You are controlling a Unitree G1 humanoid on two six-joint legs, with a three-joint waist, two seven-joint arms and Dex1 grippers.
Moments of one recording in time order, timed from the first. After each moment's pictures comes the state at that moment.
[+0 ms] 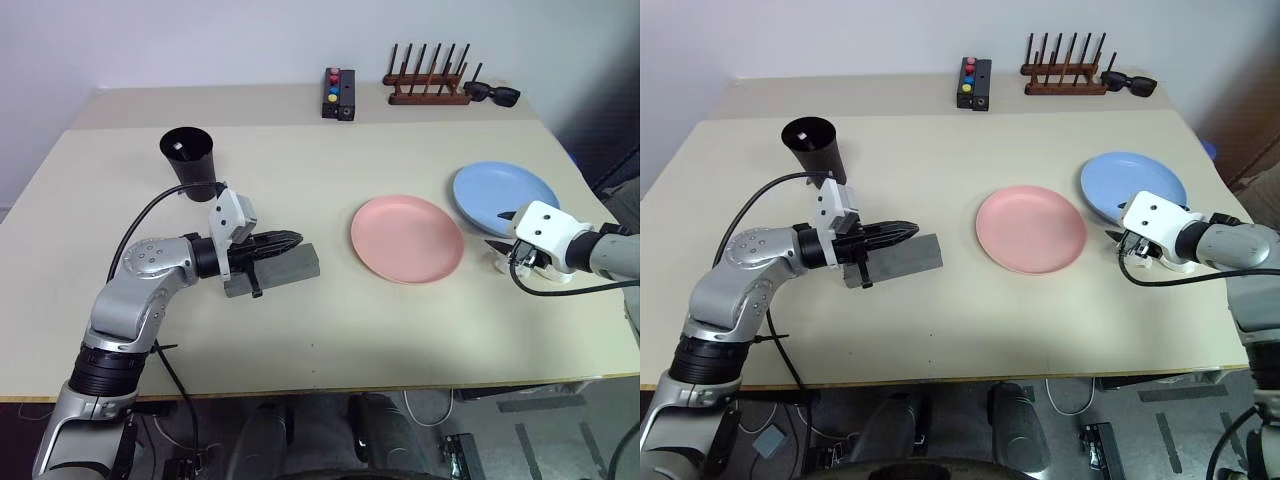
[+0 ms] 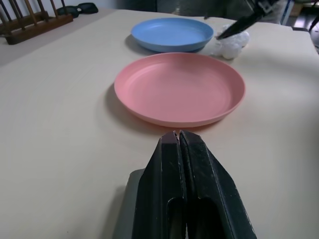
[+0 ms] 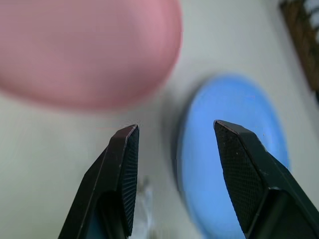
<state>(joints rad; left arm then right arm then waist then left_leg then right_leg) -0.40 0.57 -0.03 -0.22 -0.43 0.47 -0.96 -0.34 -1.00 -0.06 0.21 -0.05 0.01 0.84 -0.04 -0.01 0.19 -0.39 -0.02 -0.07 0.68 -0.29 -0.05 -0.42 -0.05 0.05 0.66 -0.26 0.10</state>
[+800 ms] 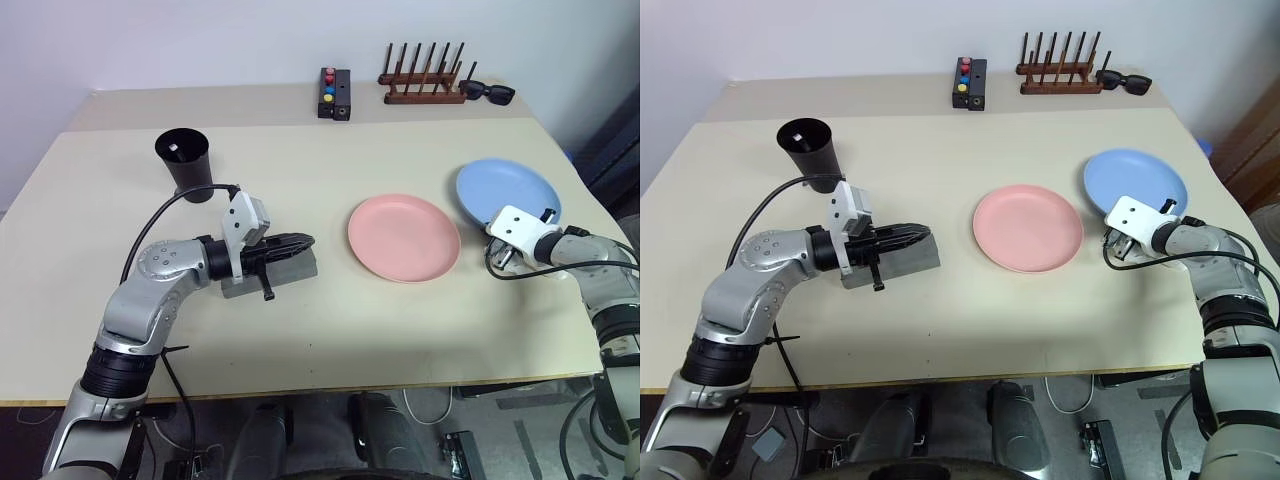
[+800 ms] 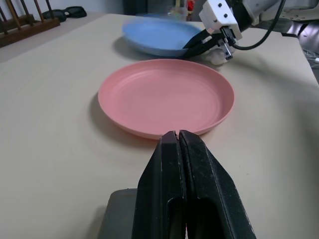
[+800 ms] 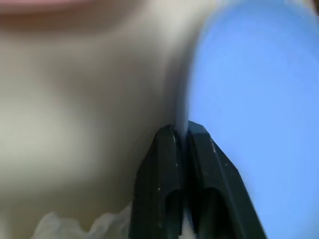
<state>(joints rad) -0.40 0.54 -0.06 -0.25 -0.43 0.48 -0.93 -0.64 -0.85 0.10 0.88 -0.23 -0.36 0.67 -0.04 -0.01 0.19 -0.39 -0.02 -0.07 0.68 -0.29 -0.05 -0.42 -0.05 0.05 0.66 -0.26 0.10</state>
